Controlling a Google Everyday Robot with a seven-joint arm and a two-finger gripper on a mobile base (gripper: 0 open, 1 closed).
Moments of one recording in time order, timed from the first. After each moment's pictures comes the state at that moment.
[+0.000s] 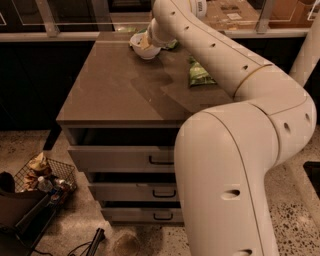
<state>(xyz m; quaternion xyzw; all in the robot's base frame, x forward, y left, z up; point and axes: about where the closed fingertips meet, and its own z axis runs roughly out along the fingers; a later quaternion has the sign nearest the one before) 0.897 -0.001 0.878 -0.15 0.89 0.08 0.42</state>
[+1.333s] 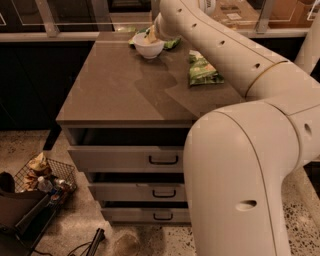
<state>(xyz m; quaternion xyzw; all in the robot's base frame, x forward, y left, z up) 0.897 -0.026 0.906 -0.14 0.88 0.06 0.45</state>
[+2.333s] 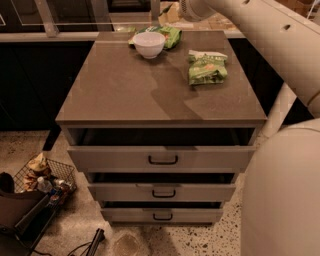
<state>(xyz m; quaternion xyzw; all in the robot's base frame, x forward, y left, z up) 0.840 -0.080 0.990 -0.16 0.85 0.07 0.50</state>
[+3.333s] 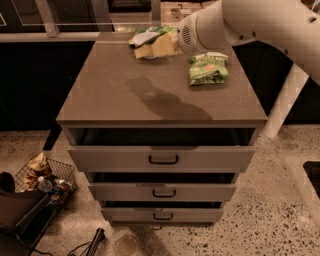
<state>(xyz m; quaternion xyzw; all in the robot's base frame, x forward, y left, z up) 0.678 -0.031 0.963 -0.23 0.85 0.21 0.43</state>
